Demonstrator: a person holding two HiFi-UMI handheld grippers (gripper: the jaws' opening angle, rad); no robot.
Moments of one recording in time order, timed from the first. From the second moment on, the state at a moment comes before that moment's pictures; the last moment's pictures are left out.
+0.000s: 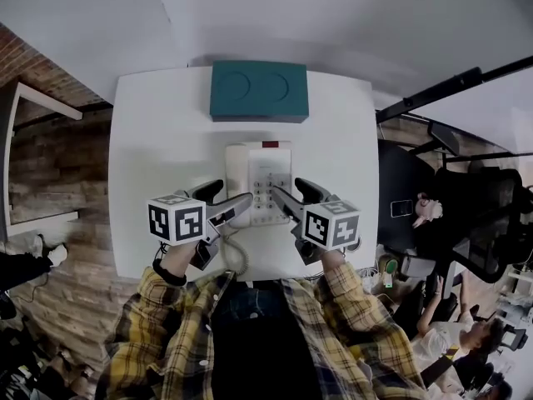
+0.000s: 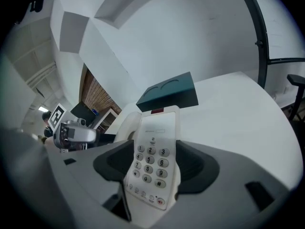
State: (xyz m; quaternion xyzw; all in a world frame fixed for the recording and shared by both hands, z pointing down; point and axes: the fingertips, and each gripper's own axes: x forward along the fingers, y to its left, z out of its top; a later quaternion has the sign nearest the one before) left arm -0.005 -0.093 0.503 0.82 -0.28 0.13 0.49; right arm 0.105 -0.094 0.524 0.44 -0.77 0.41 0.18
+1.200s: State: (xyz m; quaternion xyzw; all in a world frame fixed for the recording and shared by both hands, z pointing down) left arm 0.001 -0.106 0.316 0.92 -0.34 0.02 0.21; right arm 0.065 -0.104 0.356 0.44 -0.87 0.20 0.08
